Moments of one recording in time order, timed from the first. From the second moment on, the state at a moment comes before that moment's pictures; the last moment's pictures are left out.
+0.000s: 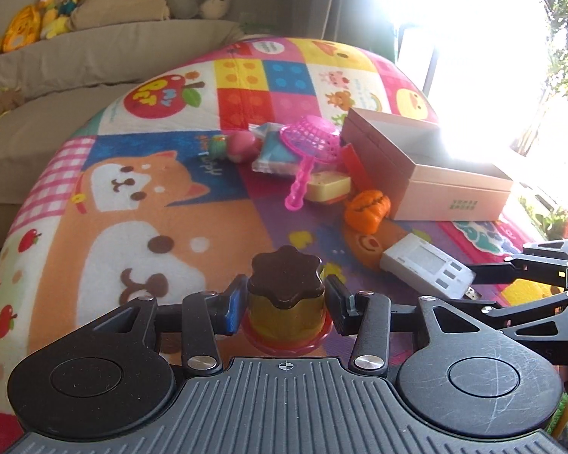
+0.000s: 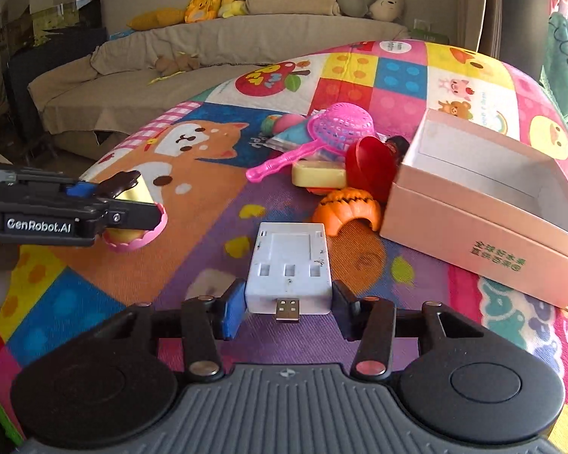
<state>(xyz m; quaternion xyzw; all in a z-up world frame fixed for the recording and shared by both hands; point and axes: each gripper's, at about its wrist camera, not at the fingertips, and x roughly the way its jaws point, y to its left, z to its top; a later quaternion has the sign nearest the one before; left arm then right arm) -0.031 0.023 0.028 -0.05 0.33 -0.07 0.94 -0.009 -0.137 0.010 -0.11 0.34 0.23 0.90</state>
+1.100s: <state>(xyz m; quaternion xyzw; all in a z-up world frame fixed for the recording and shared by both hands) -0.028 -0.036 0.008 0.04 0.35 -0.11 0.93 0.031 -0.189 -0.003 -0.01 0.37 0.06 0.93</state>
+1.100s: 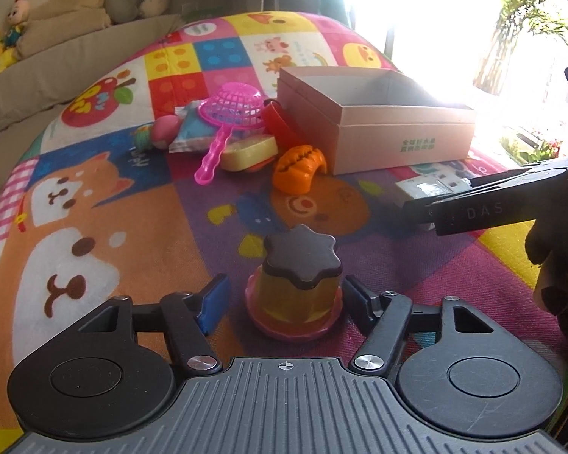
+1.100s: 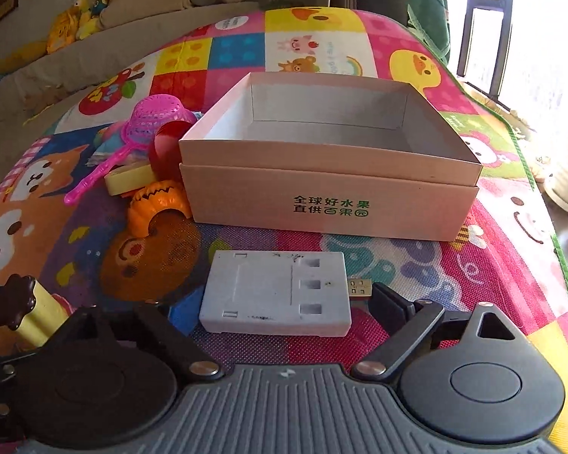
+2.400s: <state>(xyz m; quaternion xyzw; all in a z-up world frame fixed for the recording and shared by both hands) 0.007 0.010 0.029 0.03 0.25 0.00 0.97 0.054 -0.174 0.042 -0.05 0.25 0.12 0.96</state>
